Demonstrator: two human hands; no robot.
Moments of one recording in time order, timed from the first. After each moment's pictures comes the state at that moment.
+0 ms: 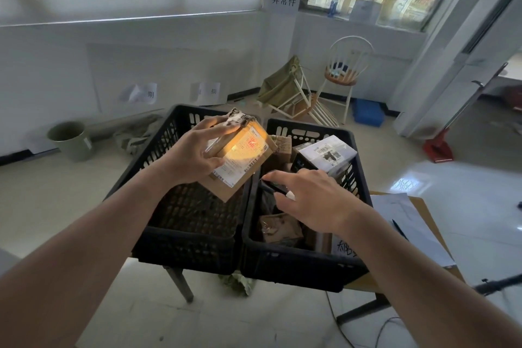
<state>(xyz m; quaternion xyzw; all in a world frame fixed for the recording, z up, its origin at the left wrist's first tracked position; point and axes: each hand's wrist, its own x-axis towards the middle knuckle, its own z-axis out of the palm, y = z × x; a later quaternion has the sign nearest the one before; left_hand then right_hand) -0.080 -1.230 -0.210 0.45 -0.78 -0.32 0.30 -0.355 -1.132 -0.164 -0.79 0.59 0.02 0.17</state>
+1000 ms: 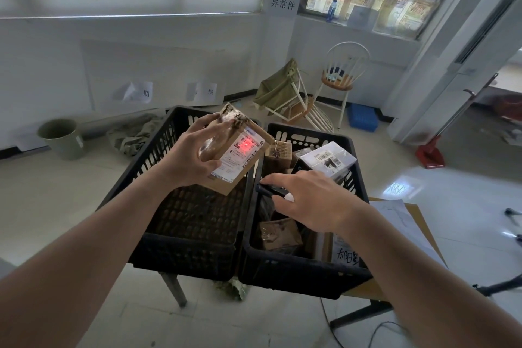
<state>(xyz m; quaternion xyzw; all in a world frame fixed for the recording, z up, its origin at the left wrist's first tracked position) -0.063 -1.253 -0.229 0.45 -0.77 -0.30 0.34 -0.346 -1.153 -0.161 -0.80 0.57 0.04 0.17</state>
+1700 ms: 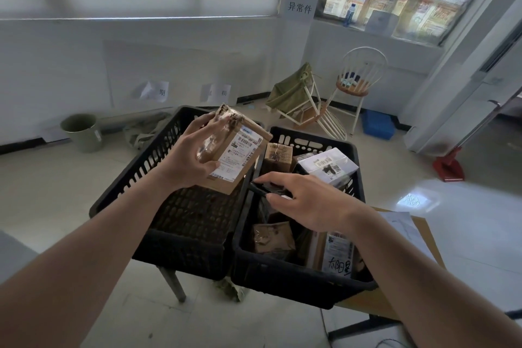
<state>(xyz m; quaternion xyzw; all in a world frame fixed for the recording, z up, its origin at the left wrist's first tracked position) -0.081 -1.239 -0.227 0.47 -0.74 -0.28 0.38 -0.375 -1.160 -0.149 -0.80 0.52 -0.02 0.31</state>
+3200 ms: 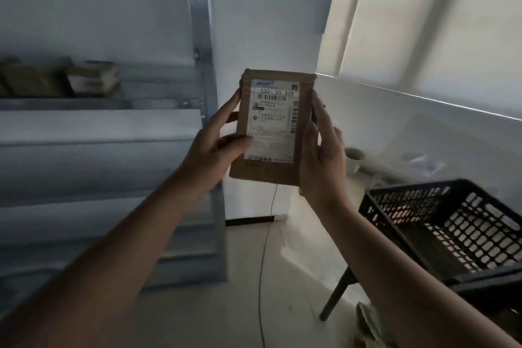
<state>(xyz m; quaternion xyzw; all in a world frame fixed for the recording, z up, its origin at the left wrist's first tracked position) -0.037 -0.657 -0.075 0.67 -0.34 -0.01 0.66 -0.114 -0.841 -0.090 -0.77 0.04 -0.40 0.49</state>
